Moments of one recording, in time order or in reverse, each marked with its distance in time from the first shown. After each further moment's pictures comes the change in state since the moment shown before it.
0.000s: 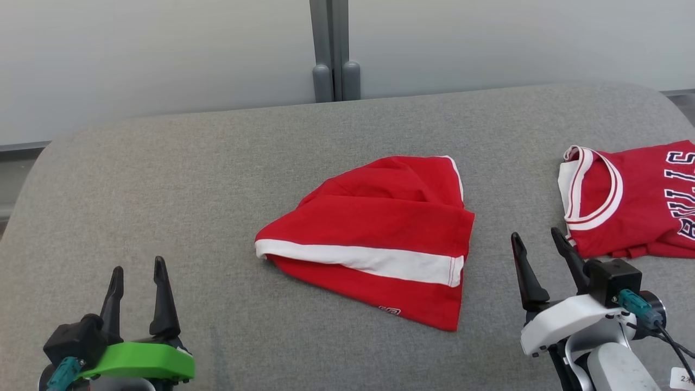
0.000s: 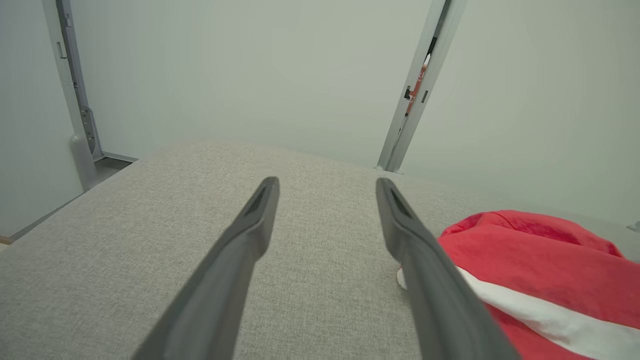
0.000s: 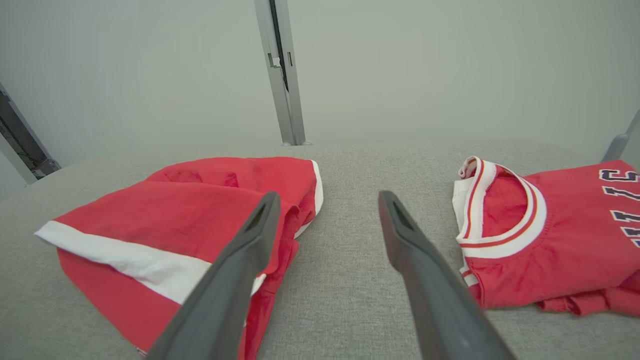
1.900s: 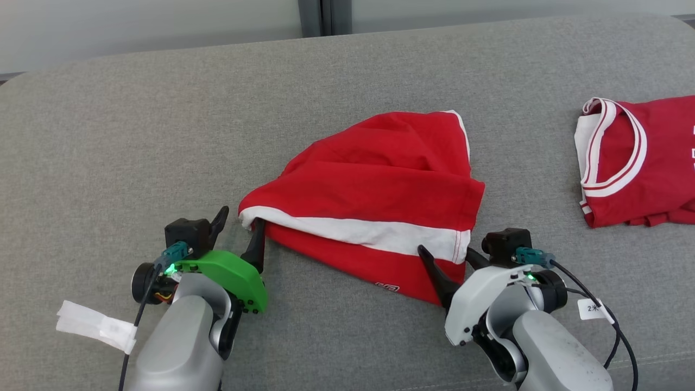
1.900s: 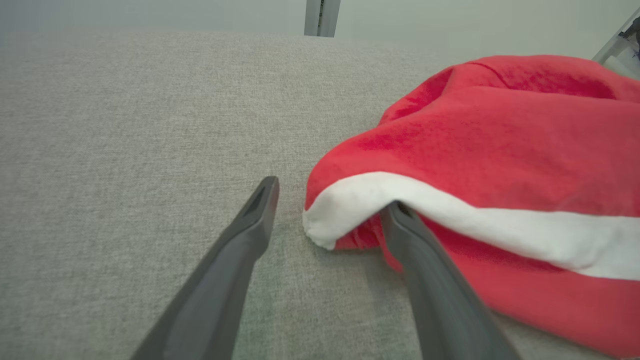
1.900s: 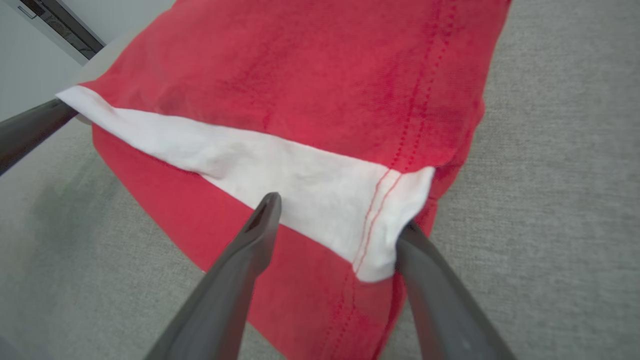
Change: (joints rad) left arm -0.491 -0.012 -0.377 0.639 -0.058 -0.040 0.001; right arm -0.218 0.040 0.291 0.230 0.202 -0.001 0.213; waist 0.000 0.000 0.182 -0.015
